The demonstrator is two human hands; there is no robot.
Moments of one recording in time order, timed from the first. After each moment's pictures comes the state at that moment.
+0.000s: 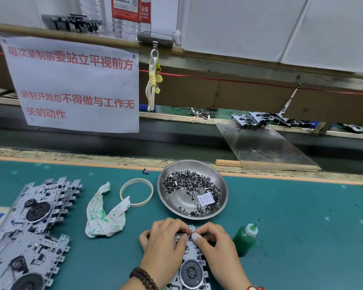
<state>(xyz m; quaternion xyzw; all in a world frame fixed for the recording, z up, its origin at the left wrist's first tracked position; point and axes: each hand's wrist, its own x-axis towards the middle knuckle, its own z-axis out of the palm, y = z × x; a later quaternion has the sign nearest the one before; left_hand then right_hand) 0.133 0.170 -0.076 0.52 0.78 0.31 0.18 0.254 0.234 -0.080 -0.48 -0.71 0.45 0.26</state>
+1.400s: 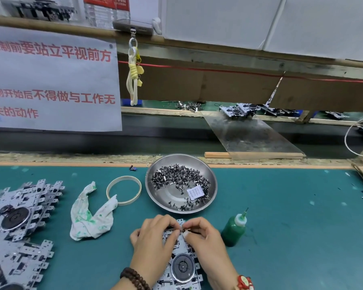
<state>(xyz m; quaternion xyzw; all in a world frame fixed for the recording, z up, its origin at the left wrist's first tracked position) 0.132 0.171 -0.082 0.53 0.76 0.34 0.19 0.248 0.226 -0.082 -0.49 -0.56 0.59 0.31</state>
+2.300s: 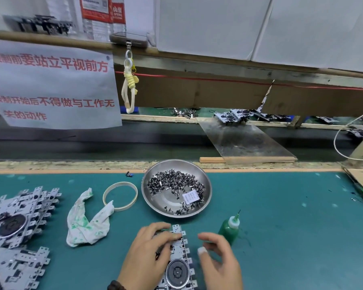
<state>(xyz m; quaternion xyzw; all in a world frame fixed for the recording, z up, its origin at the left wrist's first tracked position) 0.125 0.160 -0.094 0.61 0.67 0.40 0.14 0.268 0.191 -0.080 -0.49 -0.57 0.43 0.50</state>
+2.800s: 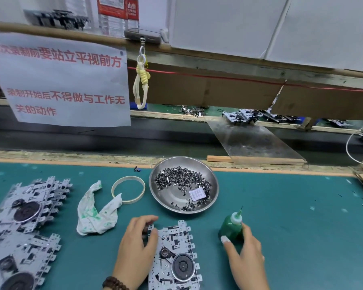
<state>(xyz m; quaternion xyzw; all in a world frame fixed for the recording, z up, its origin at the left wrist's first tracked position) 0.111 0.150 -0.093 0.45 0.72 0.48 0.20 0.309 0.230 -0.095 -0.63 -0.65 0.32 0.30</state>
